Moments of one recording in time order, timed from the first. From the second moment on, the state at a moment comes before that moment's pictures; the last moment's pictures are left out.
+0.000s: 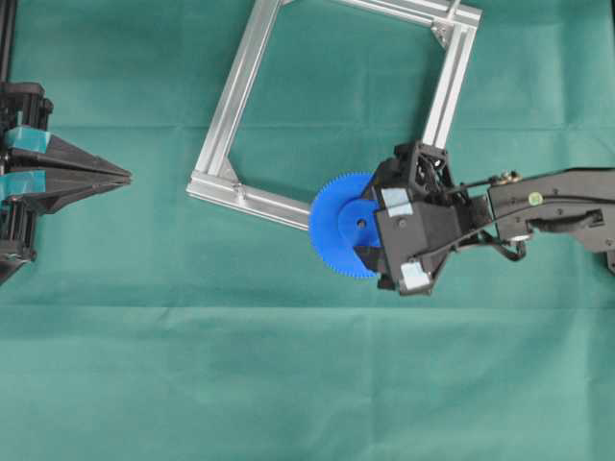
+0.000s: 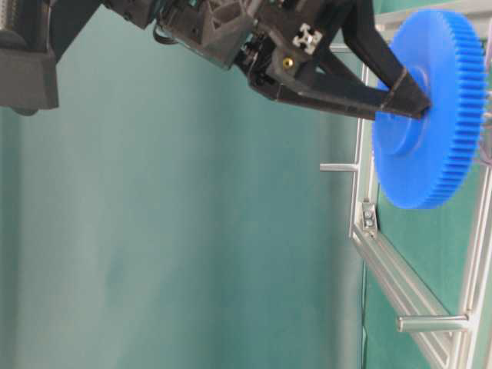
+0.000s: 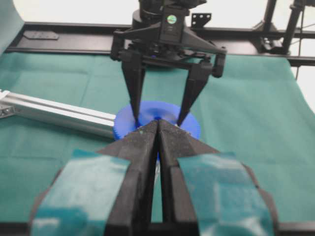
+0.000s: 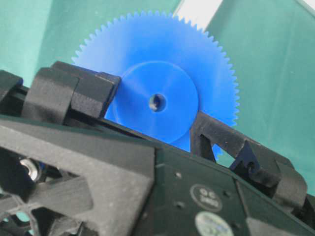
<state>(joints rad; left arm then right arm) 0.00 -0.96 1.17 -0.02 -0.16 0.00 0.10 -0.05 0.55 -0.30 0.52 0.61</state>
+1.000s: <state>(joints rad) 0.00 -0.96 1.17 -0.02 -0.16 0.00 0.06 -0.05 0.58 -0.37 0.49 0.61</state>
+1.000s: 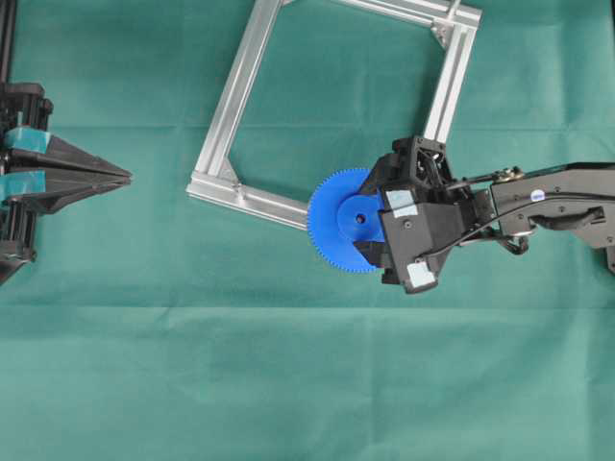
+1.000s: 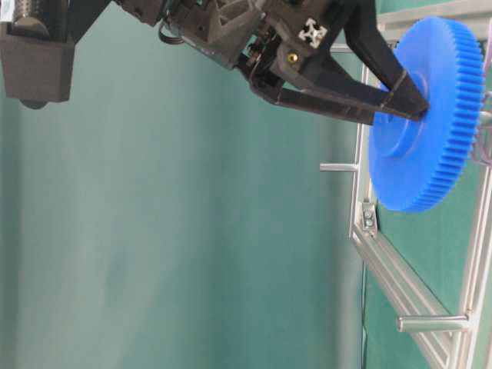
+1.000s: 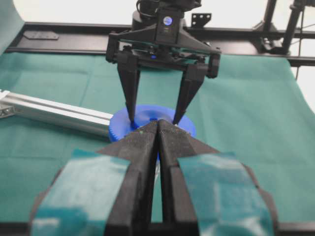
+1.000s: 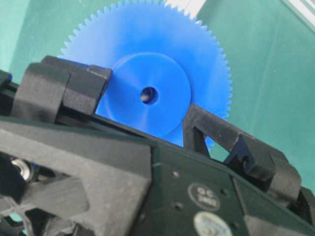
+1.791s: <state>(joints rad) 0.00 -0.96 1.17 -0.02 -0.16 0.00 0.06 -0.05 0.57 -0.37 0.49 0.62</state>
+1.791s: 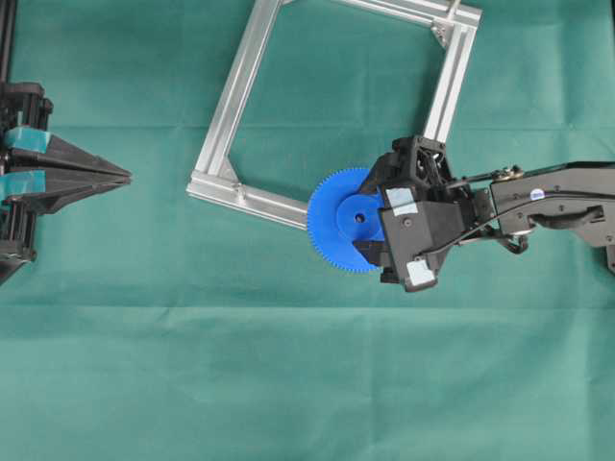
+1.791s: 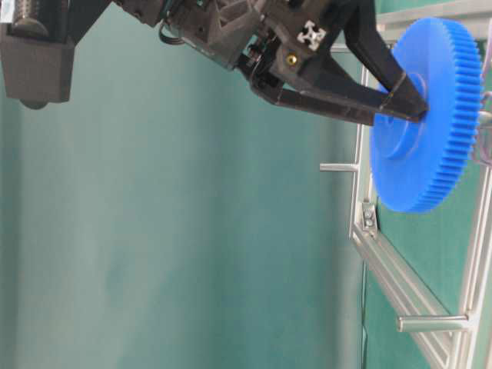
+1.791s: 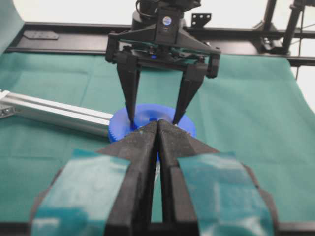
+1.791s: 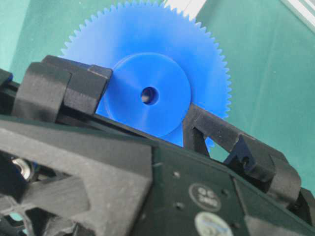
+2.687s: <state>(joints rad) 0.00 -0.96 1.17 -0.02 -0.16 0.00 0.06 -0.03 0.54 -0.35 0.52 0.61</state>
